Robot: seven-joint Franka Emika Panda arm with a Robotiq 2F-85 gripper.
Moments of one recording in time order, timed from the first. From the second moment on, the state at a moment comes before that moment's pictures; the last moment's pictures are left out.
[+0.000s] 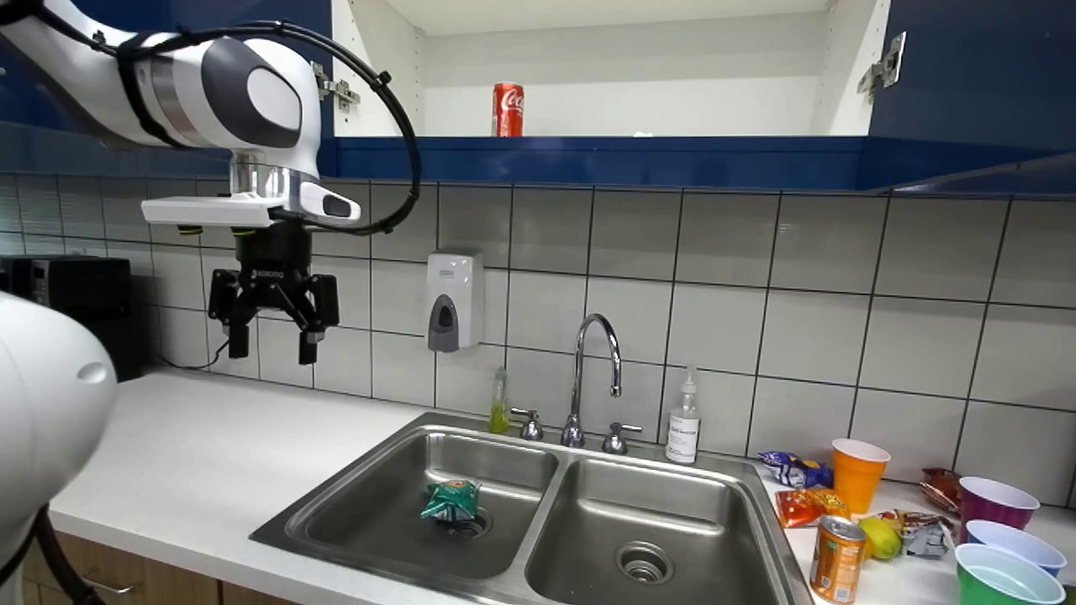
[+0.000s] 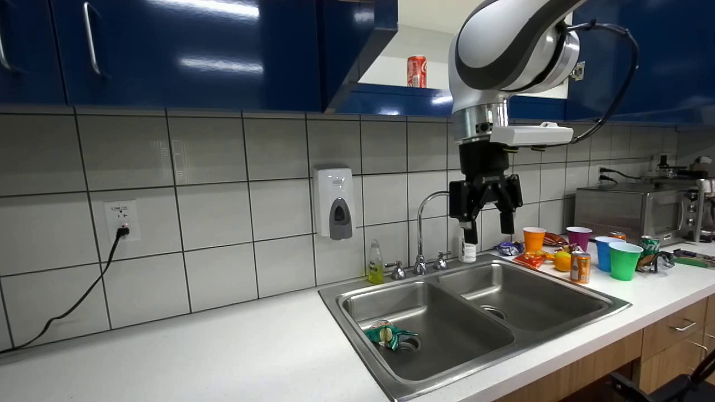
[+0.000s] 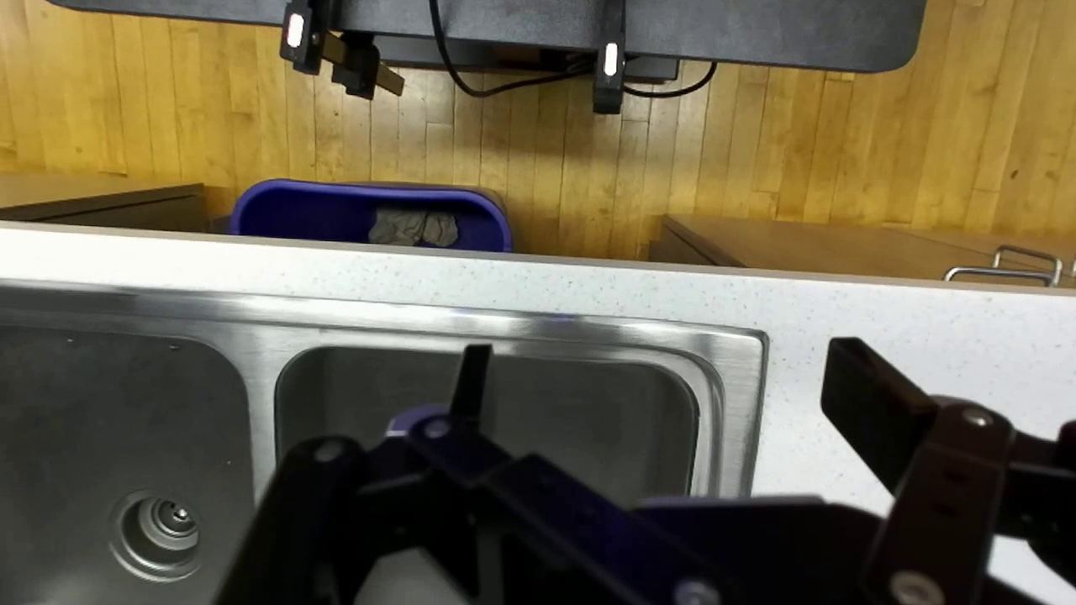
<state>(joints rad) 0.12 -0.61 0.11 -2.66 0.04 1.96 0.05</state>
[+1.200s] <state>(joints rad) 0.04 -0.74 0.10 -2.55 -0.04 1.93 0.12</state>
